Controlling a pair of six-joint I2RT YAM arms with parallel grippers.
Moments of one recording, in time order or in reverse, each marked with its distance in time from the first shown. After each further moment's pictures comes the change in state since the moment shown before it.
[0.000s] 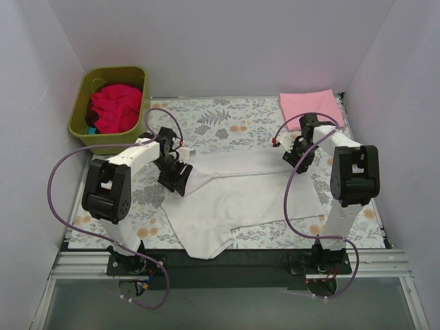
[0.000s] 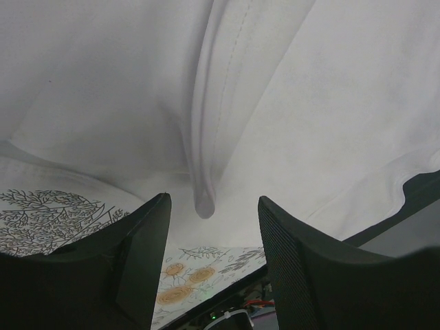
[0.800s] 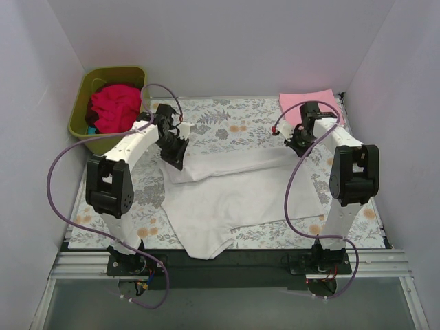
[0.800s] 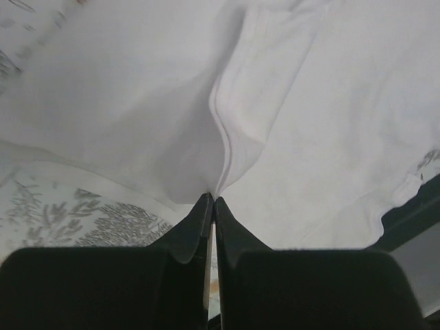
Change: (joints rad) left arm 0.010 0.055 0.253 -0.080 -0.008 -0.011; right arm 0.007 0.003 0.087 0.000 0.021 -0.015
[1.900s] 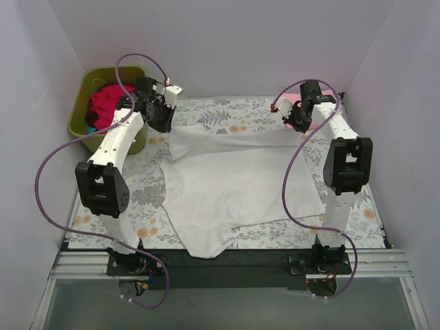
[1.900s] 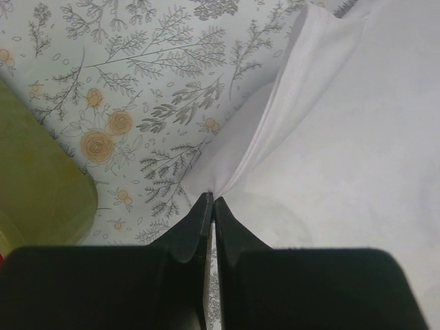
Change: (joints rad) left arm 0.108 0.016 0.321 0.155 -0.101 0.126; right arm -0.001 0.178 0.406 0.025 -0.011 -0.006
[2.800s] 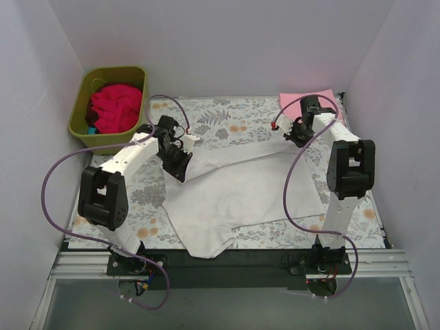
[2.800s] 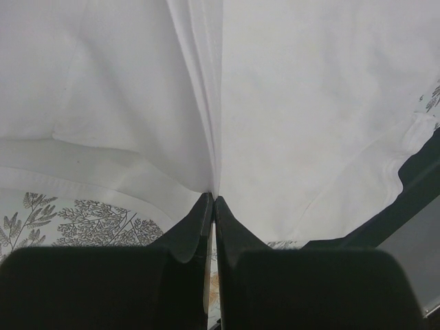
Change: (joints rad) left arm -0.153 -0.138 -0.451 -0.111 0.157 0.009; right arm -0.009 -0.076 -0.249 0.028 0.005 -0.101
